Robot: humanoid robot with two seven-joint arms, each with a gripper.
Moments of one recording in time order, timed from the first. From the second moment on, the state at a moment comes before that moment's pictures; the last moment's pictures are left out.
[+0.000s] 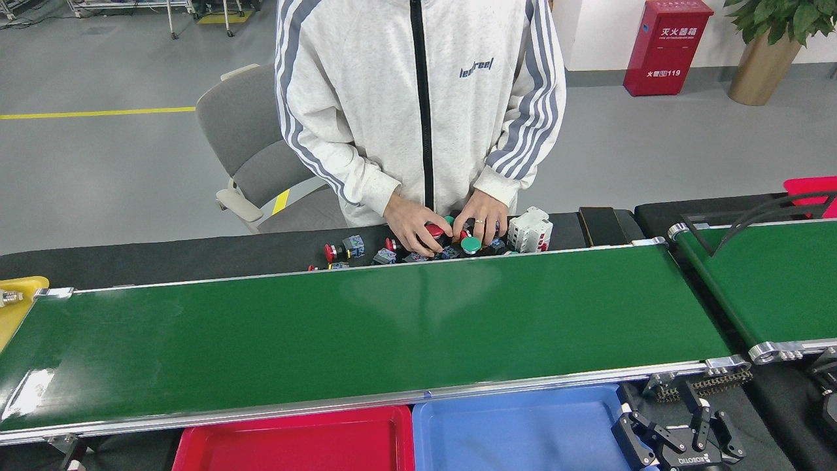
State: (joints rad) left arm 0.43 0.29 0.50 -1.63 -1.21 -0.34 0.05; right arm 0.23 -0.01 -0.25 -1.69 1.29 -0.33 -0.04
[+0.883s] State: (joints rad) left arm 0.43 0.28 0.50 -1.63 -1.21 -0.28 0.06; right arm 0.25 -0.01 -0.25 -1.71 1.25 -0.35 -0.04
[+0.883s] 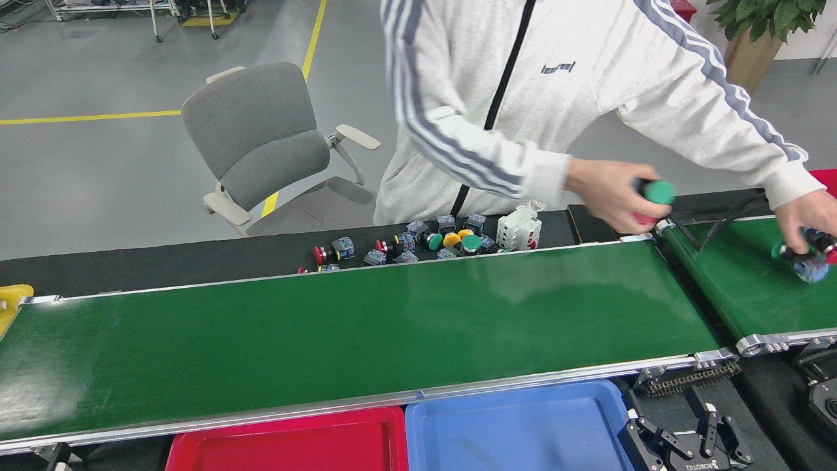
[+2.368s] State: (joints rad) left arm 0.43 0.28 0.50 -1.62 -1.22 -0.29 0.06; right arm 0.17 -0.05 -0.24 -1.68 1.29 -0.29 0.11
